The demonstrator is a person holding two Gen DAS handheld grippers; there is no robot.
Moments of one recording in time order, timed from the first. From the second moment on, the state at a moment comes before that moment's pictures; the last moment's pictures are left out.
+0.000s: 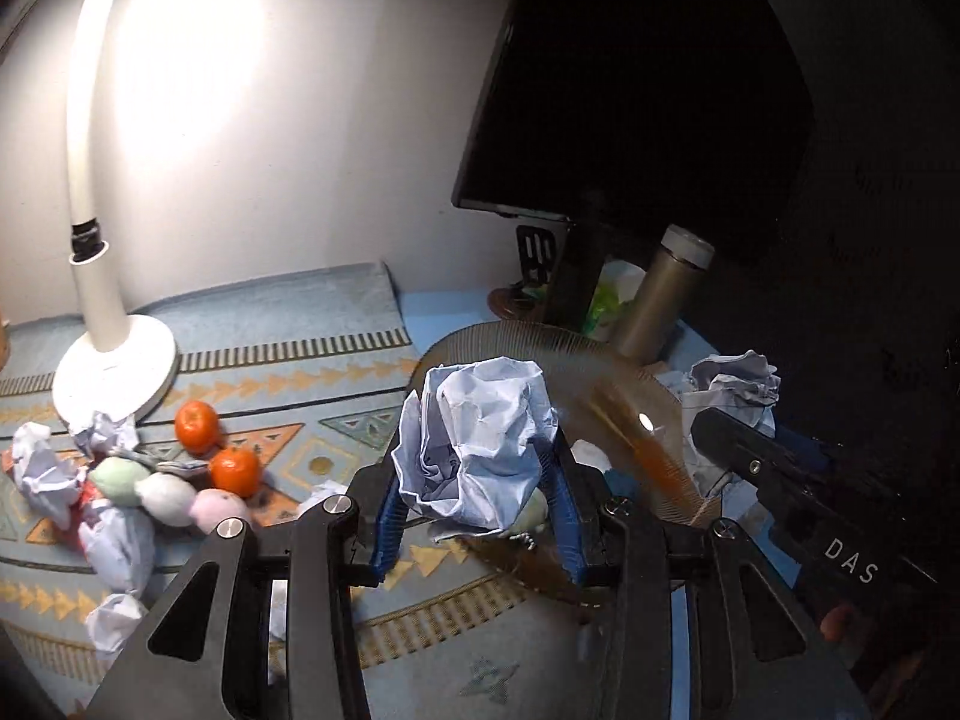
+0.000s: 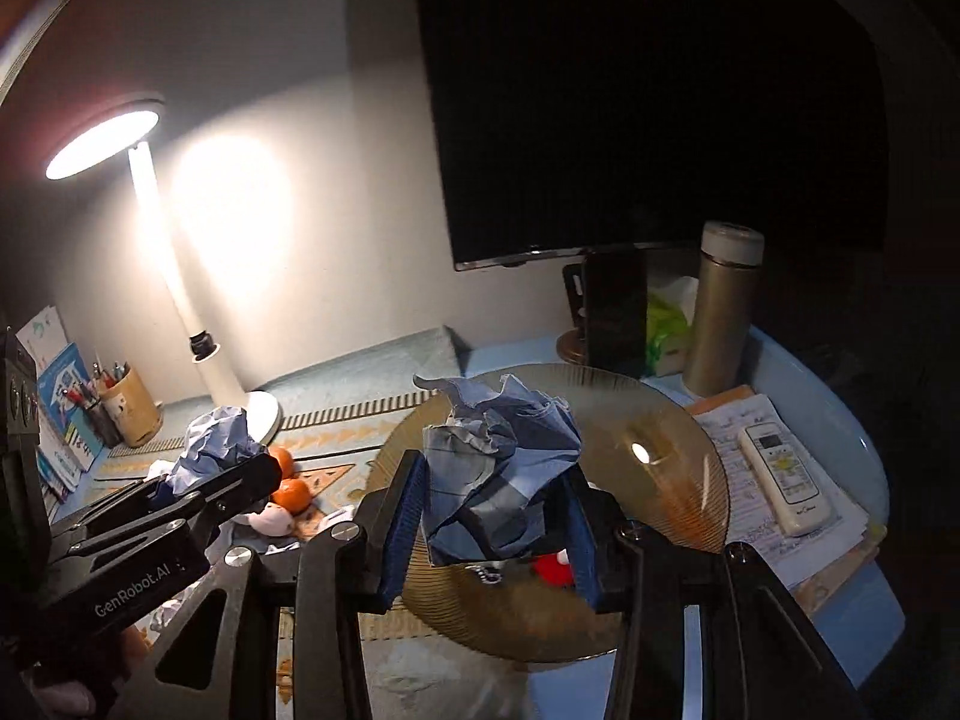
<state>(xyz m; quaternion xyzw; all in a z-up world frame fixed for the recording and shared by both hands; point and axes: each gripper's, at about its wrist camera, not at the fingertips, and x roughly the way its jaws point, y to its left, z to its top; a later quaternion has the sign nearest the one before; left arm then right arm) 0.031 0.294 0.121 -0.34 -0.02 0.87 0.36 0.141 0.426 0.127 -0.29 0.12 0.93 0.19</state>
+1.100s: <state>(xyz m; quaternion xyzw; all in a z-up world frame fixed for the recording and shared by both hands) 0.091 0.149 0.145 -0.29 -0.02 0.93 0.21 0.155 0.359 0.125 -0.28 0.13 0.95 0.08</state>
